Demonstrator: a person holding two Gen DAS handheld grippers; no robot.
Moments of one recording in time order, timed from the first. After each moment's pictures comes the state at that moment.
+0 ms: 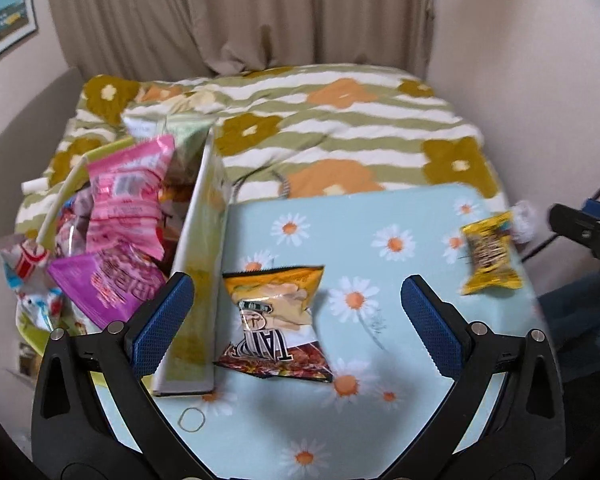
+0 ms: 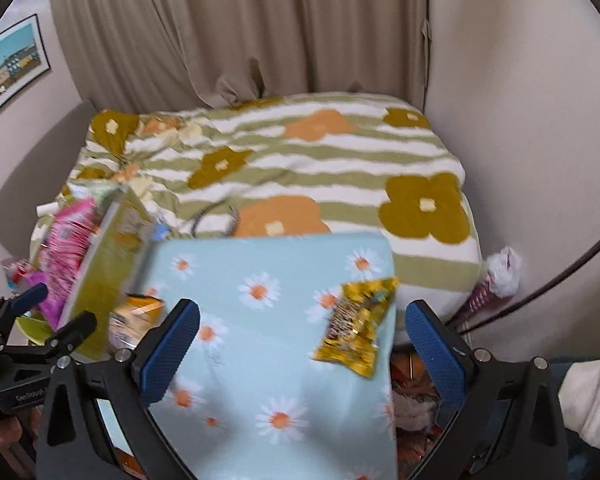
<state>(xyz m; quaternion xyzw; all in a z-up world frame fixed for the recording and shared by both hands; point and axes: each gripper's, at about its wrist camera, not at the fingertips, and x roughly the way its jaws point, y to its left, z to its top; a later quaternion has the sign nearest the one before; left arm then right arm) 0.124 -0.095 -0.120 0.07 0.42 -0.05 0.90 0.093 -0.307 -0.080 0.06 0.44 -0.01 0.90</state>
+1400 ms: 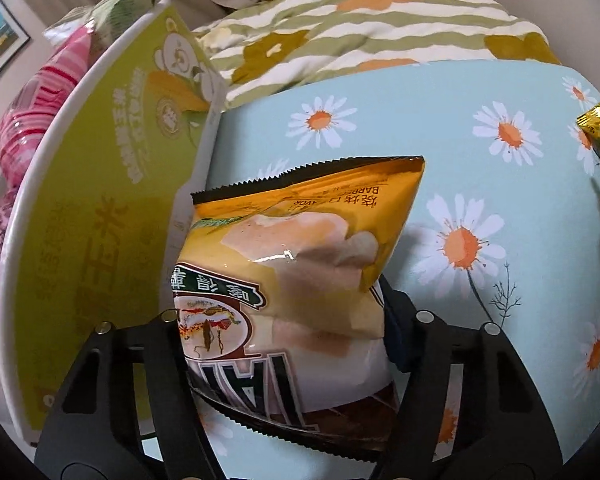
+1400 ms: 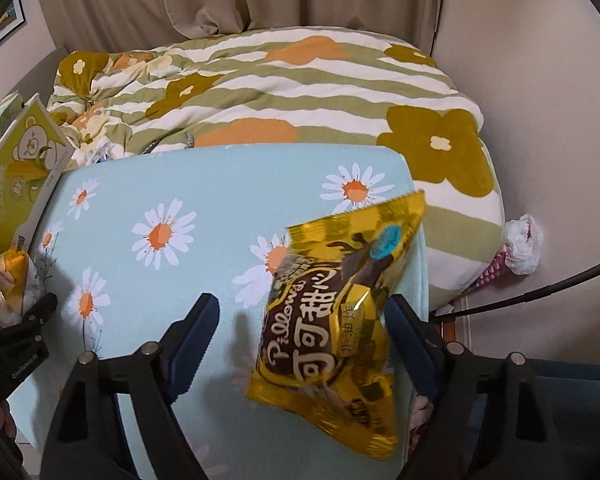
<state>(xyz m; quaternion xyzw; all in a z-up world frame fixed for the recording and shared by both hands) 0.177 -0.108 -0.257 0.17 0.51 0.02 0.84 0.157 -0.332 -0.232 0.03 0.51 -0.02 0.86</state>
